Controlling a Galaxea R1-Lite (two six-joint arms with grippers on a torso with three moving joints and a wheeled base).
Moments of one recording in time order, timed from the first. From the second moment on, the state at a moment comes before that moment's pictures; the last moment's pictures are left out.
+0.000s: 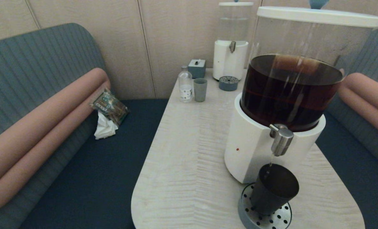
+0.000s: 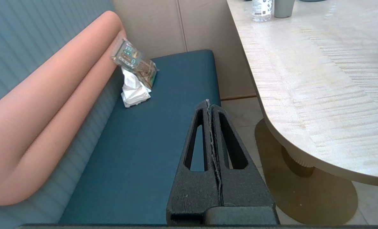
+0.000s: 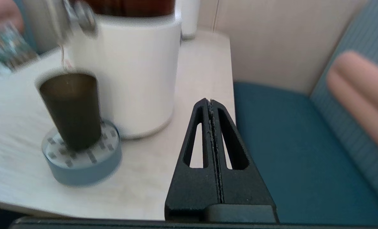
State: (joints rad) left arm 0.02 0.00 0.00 -0.14 -0.06 0.13; right arm 0.00 0.00 -0.28 0.06 0.02 -0.07
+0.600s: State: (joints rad) left arm 0.02 0.00 0.00 -0.14 -0.06 0.13; right arm 0.00 0.00 0.00 -0.03 0.02 -0.07
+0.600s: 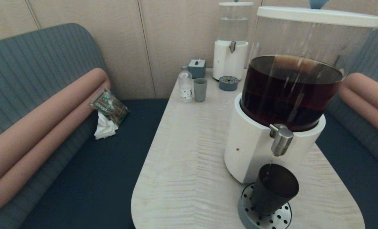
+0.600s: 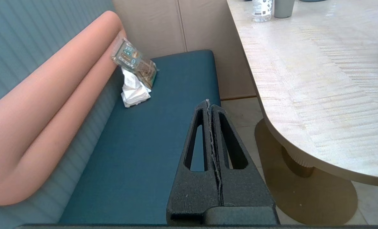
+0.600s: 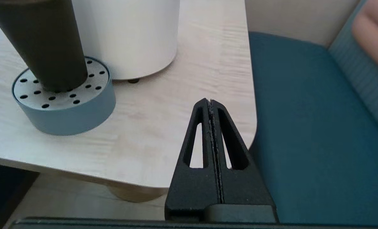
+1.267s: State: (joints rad) left arm 0.02 0.00 0.00 -0.14 -0.06 0.13; right arm 0.00 0.00 0.00 -0.02 0.00 -0.08
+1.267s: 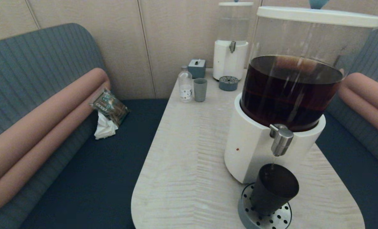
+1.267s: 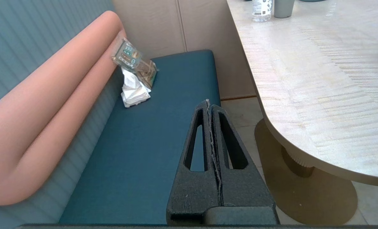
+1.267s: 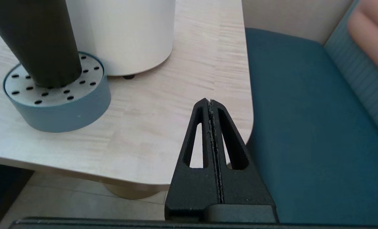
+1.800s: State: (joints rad) left arm 0.02 0.00 0.00 -0.14 -0.06 0.13; right arm 0.00 0.00 -0.01 0.01 0.01 -0.06
